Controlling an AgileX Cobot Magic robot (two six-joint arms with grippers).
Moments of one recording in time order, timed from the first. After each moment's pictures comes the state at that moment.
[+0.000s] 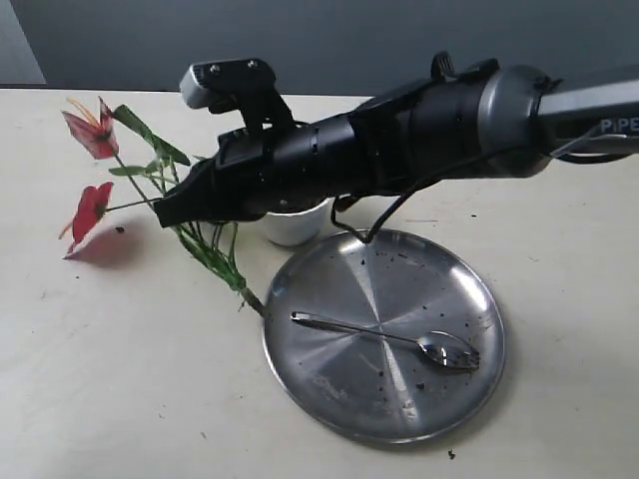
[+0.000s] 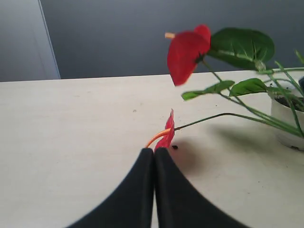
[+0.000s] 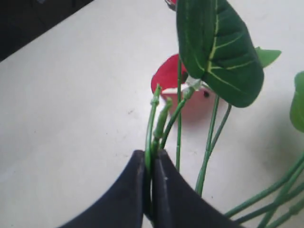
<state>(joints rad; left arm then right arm) -0.07 -0.01 0.00 0.08 0.25 -0.07 0.72 1.93 -1.22 1.63 0.49 -1.48</state>
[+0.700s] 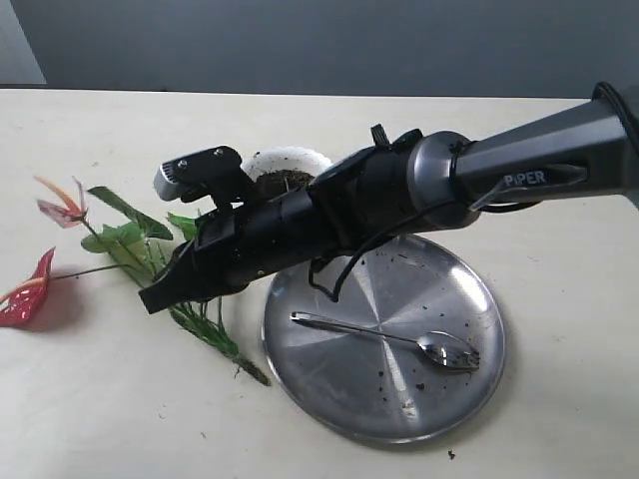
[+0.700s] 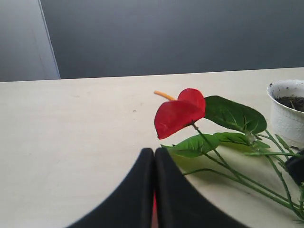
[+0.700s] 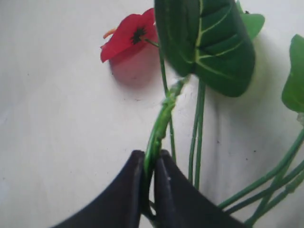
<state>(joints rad) -0.07 -0.01 0.00 0.08 0.25 -0.07 0.80 2.06 -1.21 1.61 0.49 -1.48</state>
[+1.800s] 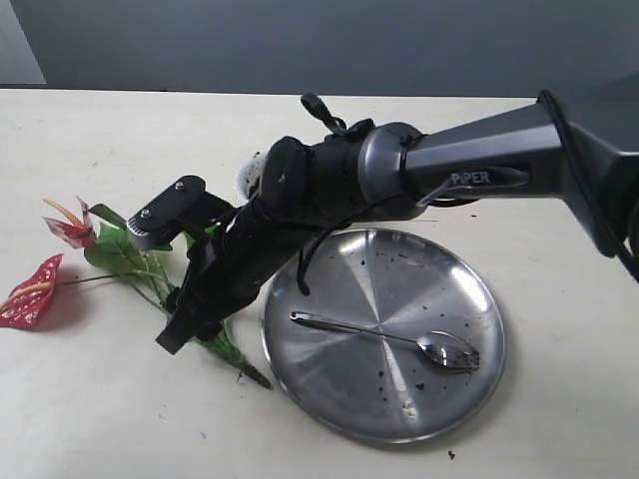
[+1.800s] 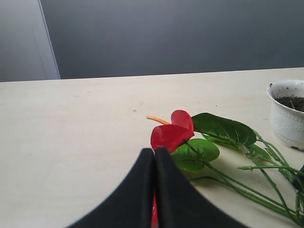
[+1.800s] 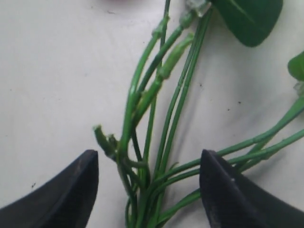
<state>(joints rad) -0.07 -0.01 0.00 0.08 0.25 -0.07 0.85 2.12 -1.38 0.72 0.52 -0.83</state>
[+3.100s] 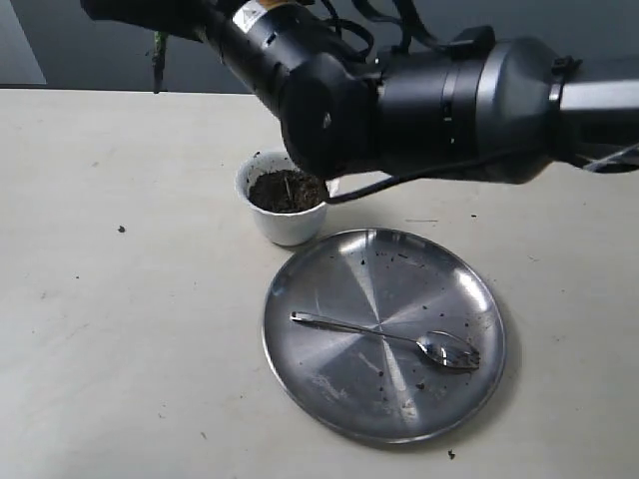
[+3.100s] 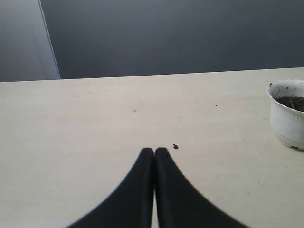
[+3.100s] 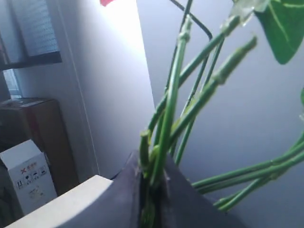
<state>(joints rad) -0.07 -0.01 0.00 0.08 0.25 -0.07 0.90 1.83 -1.29 0.44 -0.63 -0.24</state>
